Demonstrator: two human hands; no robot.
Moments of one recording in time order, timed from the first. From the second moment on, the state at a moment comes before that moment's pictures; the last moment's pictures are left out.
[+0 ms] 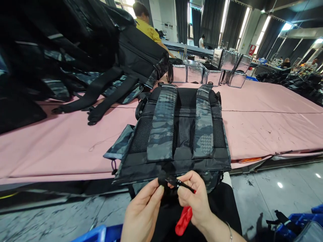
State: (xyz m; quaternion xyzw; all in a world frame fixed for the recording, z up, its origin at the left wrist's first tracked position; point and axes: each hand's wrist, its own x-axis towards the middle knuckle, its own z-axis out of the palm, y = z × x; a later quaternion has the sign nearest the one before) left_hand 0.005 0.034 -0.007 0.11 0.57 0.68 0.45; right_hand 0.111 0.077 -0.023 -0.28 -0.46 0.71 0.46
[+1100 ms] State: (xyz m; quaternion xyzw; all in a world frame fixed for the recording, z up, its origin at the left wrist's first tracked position) left_hand 0.007 0.021 -0.013 0.13 0.57 0.67 0.47; right_hand 0.140 0.092 0.010 -0.35 -0.65 0.49 0.46
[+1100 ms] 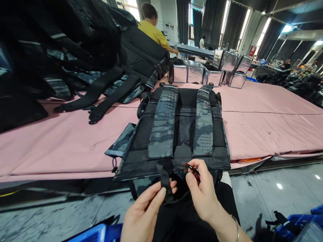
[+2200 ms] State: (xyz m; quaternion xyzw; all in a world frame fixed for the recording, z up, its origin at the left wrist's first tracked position) left_hand 0.003 0.020 -0.022 0.16 0.57 0.65 0.47; right_hand 0.148 0.106 0.005 -0.31 -0.82 0.27 0.40
